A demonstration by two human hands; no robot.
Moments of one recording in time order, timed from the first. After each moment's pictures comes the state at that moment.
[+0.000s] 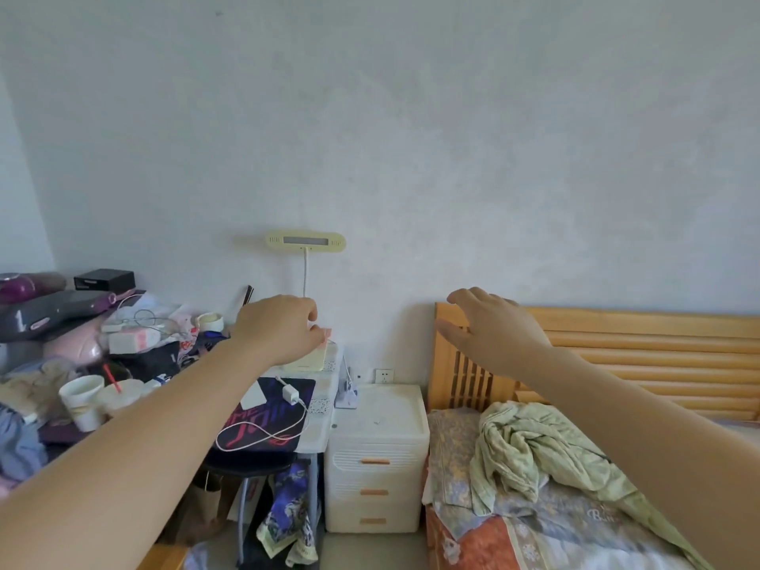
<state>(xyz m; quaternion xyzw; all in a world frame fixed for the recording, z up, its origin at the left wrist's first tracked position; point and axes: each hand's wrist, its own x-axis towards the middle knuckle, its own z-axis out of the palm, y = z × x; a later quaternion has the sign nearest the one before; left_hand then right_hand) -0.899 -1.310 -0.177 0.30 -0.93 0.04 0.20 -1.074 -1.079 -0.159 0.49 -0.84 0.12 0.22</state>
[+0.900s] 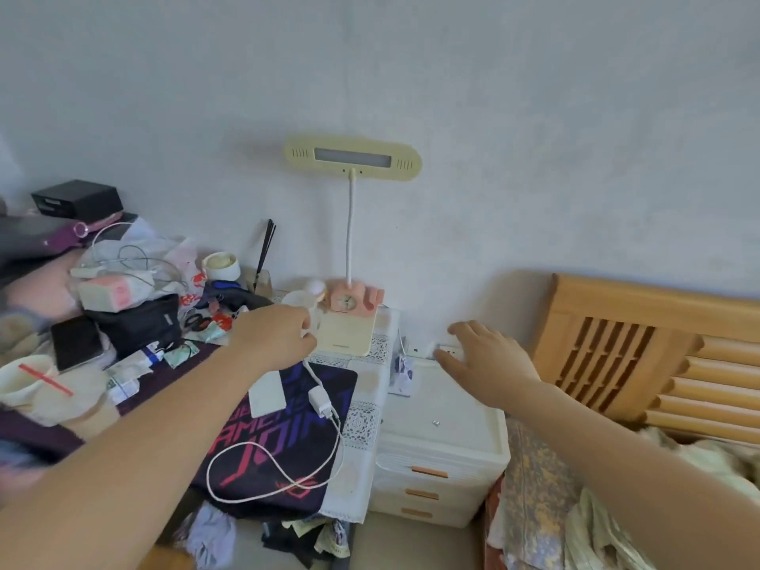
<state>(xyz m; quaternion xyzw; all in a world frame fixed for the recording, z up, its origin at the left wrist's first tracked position) -1.085 -1.650 -0.338 0.39 -0.92 -0.02 0.05 -1.301 -1.437 -0.336 0.53 -0.84 0.09 0.03</state>
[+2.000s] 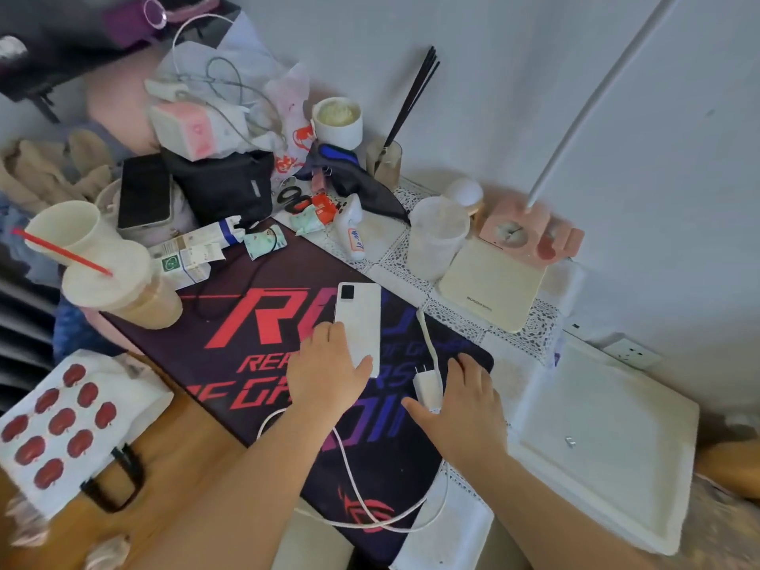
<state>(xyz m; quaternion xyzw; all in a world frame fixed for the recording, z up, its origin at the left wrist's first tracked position) -1.070 -1.744 -0.599 0.66 -0.74 -0.14 0.02 -1.233 -1.655 -0.606 0.56 -0.82 0.05 -0.16</state>
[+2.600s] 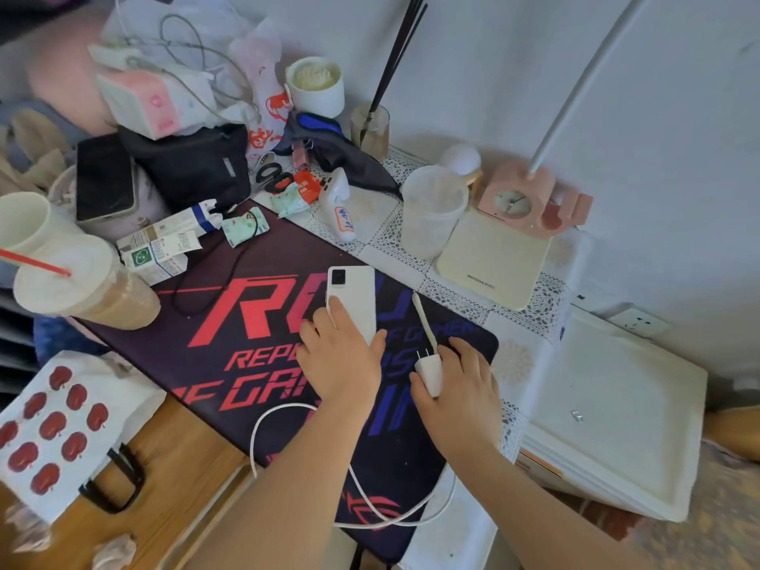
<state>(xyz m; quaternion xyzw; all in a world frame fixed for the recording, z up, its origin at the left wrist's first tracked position) -1.108 -1.745 -0.619 0.73 -0.67 -0.10 0.05 -1.221 -1.658 -0.625 0.51 -0.83 0.17 -0.14</state>
